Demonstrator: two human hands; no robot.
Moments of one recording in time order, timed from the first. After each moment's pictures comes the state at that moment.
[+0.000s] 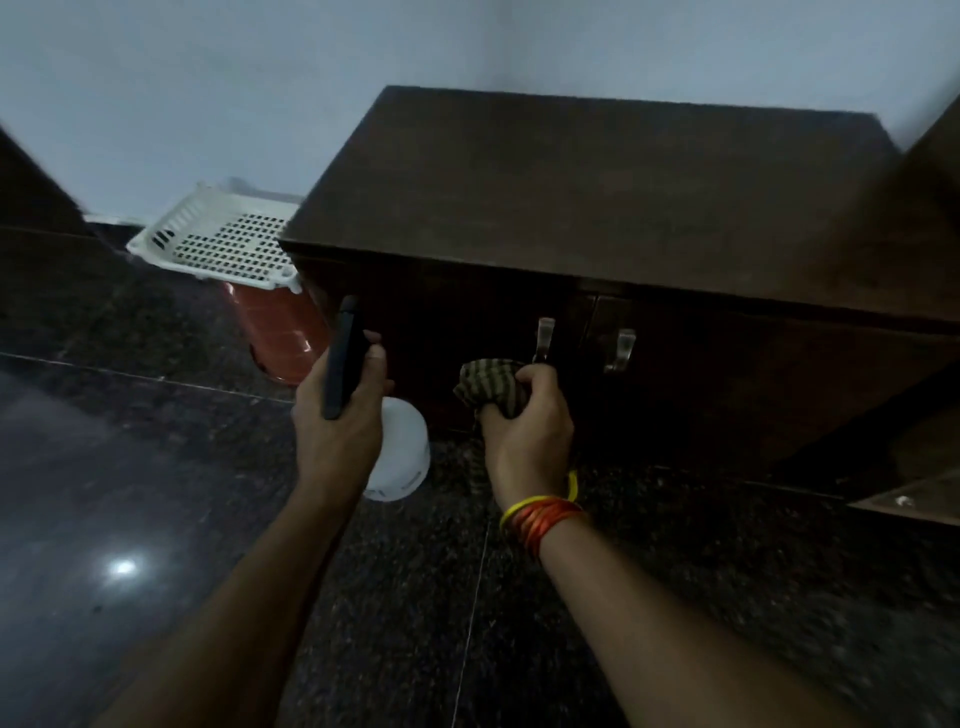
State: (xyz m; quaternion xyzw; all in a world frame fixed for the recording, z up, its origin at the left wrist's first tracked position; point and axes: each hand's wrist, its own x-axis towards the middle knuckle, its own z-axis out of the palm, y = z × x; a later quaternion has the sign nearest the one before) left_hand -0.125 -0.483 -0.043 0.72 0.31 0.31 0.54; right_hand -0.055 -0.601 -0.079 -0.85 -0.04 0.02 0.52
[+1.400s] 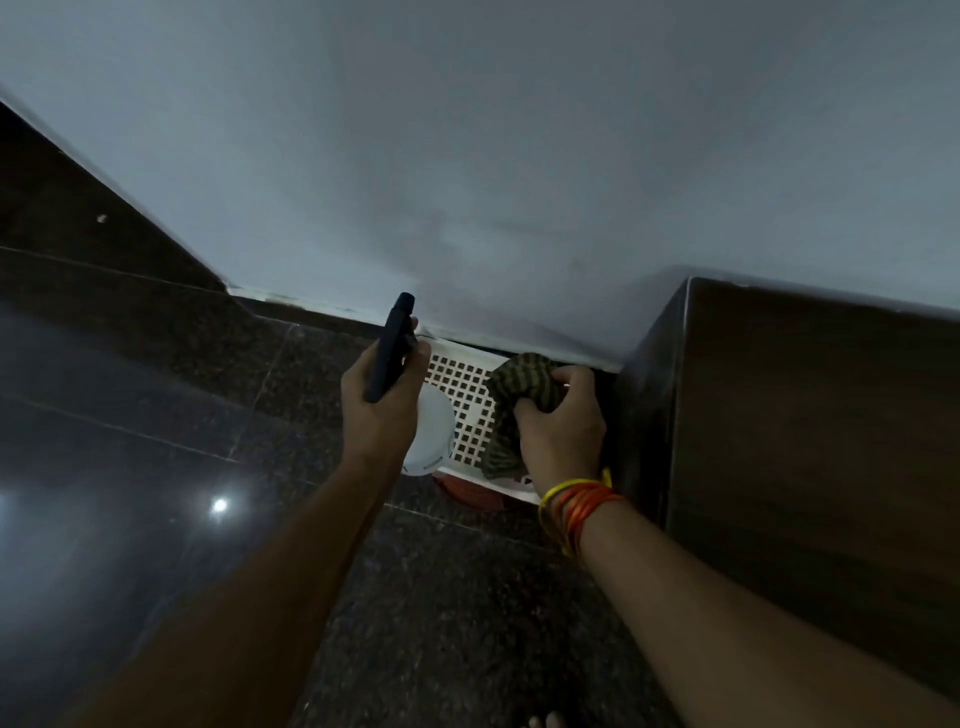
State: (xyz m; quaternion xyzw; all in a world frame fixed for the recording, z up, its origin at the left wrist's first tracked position) left_hand 0.006 -0.057 0.049 0.65 0.39 0.23 0.60; right_hand 0.069 -0.182 0.034 -0.84 0.06 0.16 0.52
